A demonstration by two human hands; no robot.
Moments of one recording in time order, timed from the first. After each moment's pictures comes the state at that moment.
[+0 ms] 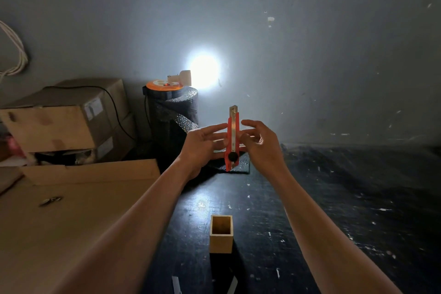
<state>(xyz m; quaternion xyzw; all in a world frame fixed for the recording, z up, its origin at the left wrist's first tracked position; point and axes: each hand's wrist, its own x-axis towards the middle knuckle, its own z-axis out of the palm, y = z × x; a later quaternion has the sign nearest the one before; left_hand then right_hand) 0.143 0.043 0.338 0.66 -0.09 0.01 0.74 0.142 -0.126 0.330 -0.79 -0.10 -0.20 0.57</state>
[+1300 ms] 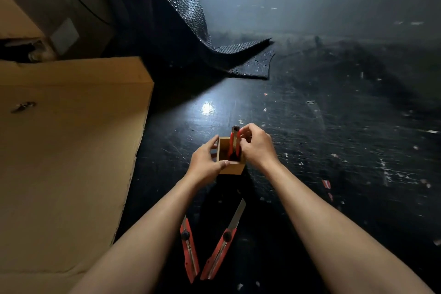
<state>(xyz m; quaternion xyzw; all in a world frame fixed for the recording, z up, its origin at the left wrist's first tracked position) 0.177 0.058 0.026 0.86 0.09 -0.15 0.48 0.210 -0.107 0.050 -0.90 0.05 0.06 0.43</state>
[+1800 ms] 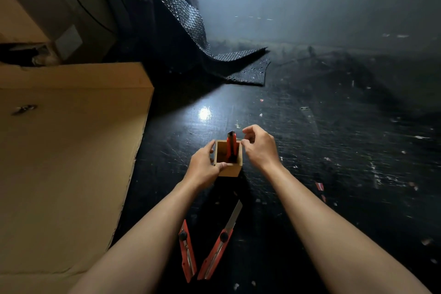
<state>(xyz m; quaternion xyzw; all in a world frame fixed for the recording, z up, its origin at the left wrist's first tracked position) 0.171 0.057 0.025 0.89 0.08 -0.14 0.44 0.205 -0.121 0.059 -0.91 0.04 0.01 0.41</state>
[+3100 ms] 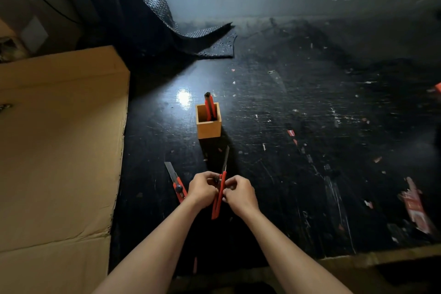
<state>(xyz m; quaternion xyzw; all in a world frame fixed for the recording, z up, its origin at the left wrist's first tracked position) 0.005 0.039 -0.004 0.82 0.11 -0.31 0.47 -0.033 -0.095 -0.002 -0.80 0.27 0.20 0.50</state>
